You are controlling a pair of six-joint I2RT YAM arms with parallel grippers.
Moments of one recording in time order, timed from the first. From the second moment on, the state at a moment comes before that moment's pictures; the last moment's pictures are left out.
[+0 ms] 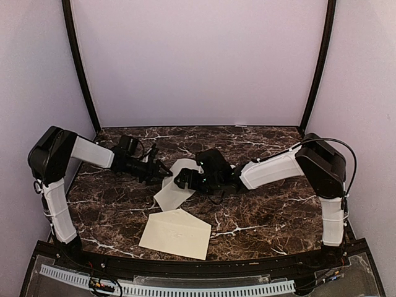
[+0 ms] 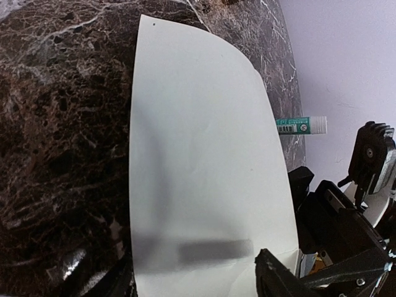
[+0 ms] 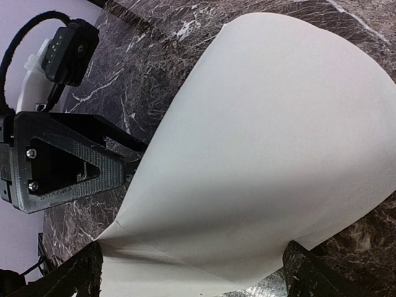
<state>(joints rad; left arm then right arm) -0.35 1.93 1.01 0.03 0.81 -0.54 0.97 2.06 1.26 0.17 -0.01 0.88</state>
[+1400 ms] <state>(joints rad) -0.43 1.68 0.83 -0.03 0.55 -0.53 0.97 2.06 1.25 0.17 -0.01 0.87</state>
